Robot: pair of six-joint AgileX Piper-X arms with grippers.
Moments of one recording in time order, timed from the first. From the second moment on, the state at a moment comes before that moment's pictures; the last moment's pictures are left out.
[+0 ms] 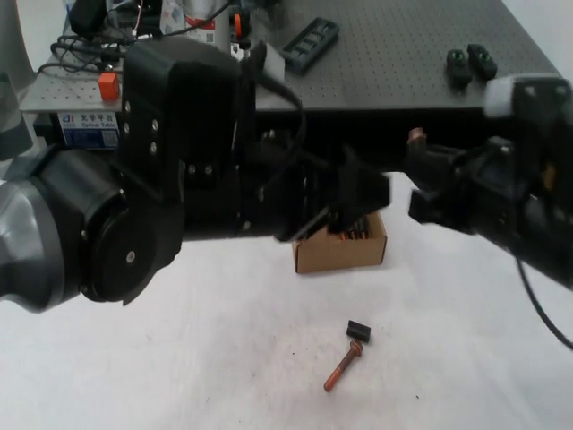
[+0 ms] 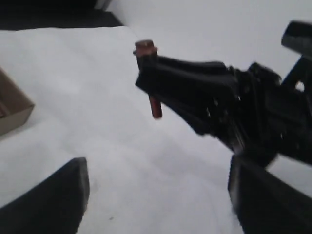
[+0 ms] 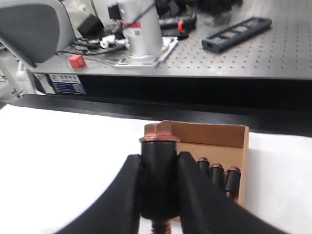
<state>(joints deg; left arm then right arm) -37.5 79.0 -52.9 3.7 27.5 -26.1 10.2 68.3 -33.6 -13.1 -7.8 4.9</state>
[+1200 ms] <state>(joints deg) -46.2 119.1 -84.2 42.2 9.8 8.1 9.5 117.5 -91.5 35.2 -6.9 2.1</state>
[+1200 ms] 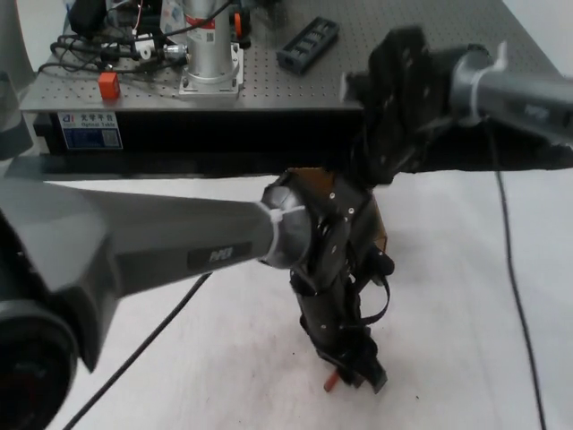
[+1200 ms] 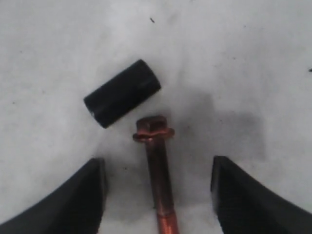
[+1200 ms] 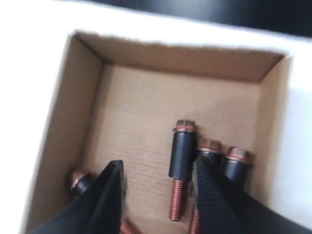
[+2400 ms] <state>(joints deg) -43.1 115.2 -78.5 55.8 3.2 10.5 12.1 91.1 -62.9 48.2 -8.0 -9.6</state>
